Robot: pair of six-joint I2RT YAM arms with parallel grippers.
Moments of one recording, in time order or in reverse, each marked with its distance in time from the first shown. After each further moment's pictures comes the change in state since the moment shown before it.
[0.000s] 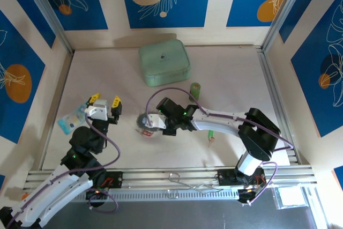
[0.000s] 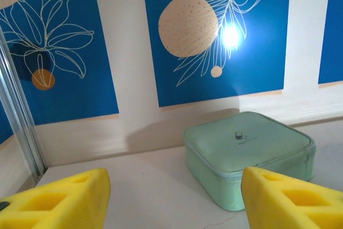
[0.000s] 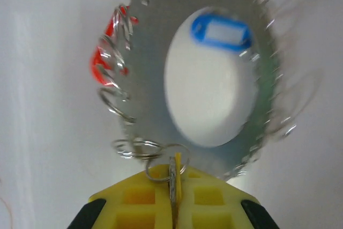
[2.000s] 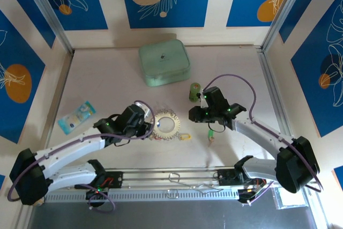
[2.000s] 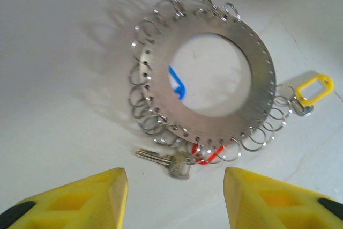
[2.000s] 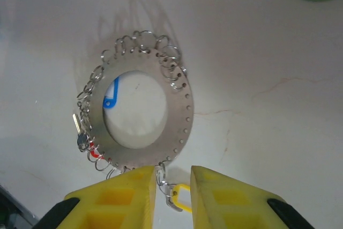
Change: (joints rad) left arm -0.146 0.712 0.343 -0.708 0.460 -0.554; right arm -0.445 -0.438 -0.285 -0.021 -0.256 1.147
